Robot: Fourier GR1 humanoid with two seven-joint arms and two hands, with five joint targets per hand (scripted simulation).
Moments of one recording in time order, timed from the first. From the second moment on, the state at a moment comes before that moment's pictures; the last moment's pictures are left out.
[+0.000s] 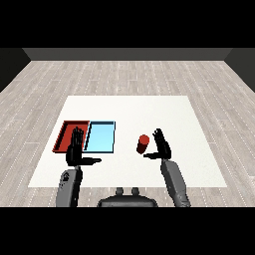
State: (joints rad) left arm 0.01 0.03 0.05 -1.63 0.10 -0.08 -0.44; right arm -0.19 0.00 -0.02 -1.18 -0.22 0.15 -0.37
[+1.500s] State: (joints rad) left arm 0.03 0.03 0.04 -1.67 0.12 -0.09 -0.44; right arm -0.37 -0.01 0.08 -0.91 -0.31 0.04 -0.42
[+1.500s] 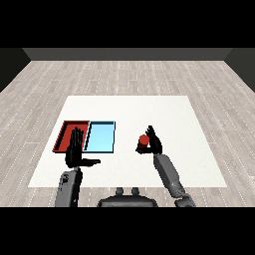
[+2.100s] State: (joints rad) left arm 0.02 0.05 0.07 -1.64 0.15 -0.11 -0.44; right arm -0.40 0.00 0.17 -0.86 -0.38 -0.01 -0.45
